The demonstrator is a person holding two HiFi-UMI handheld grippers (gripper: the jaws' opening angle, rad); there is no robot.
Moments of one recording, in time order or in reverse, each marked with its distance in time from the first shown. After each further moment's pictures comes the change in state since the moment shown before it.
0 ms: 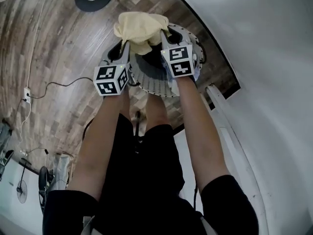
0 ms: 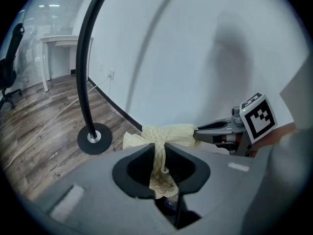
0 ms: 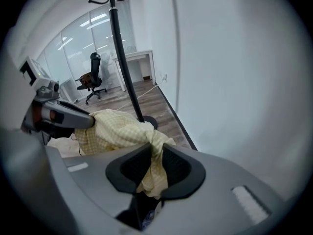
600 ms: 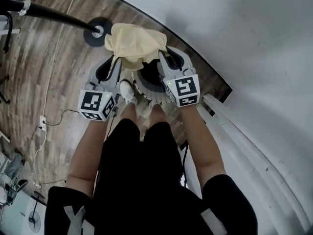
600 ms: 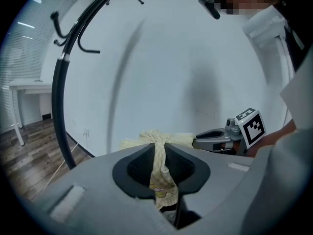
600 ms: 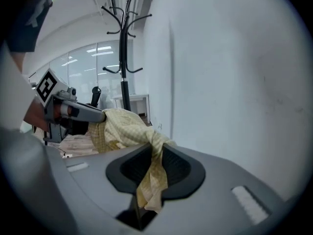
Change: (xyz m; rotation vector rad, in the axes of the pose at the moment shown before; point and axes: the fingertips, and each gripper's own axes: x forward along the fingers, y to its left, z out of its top) left arm -0.233 -0.086 0.216 0.310 -0.313 -0.257; right arm -0.254 0.069 0.183 -0.017 -0.407 -0.135
